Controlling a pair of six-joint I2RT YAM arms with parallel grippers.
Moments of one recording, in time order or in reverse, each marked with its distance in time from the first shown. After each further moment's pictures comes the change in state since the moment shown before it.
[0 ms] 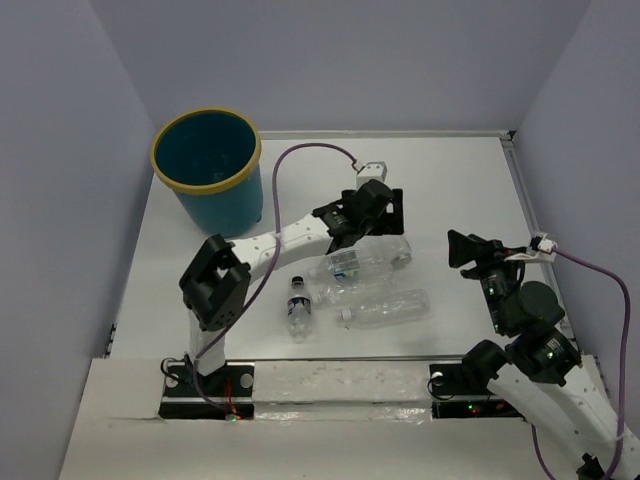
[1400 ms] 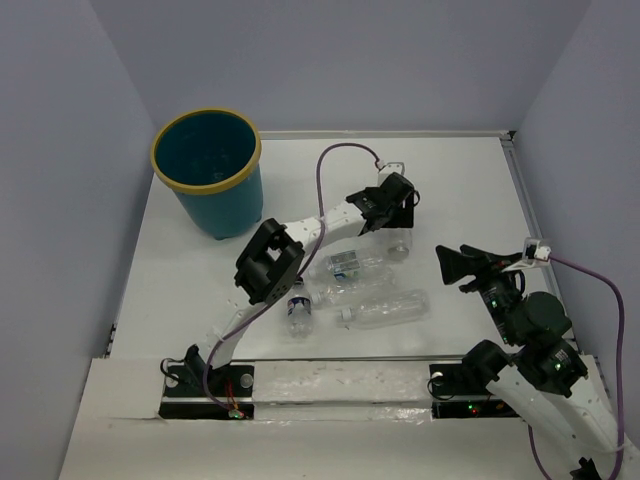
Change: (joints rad) left arm 0.038 0.512 0.515 -0.135 0.053 0.031; right arm 0.000 -0.112 -0.009 -0.101 -0.196 0.001
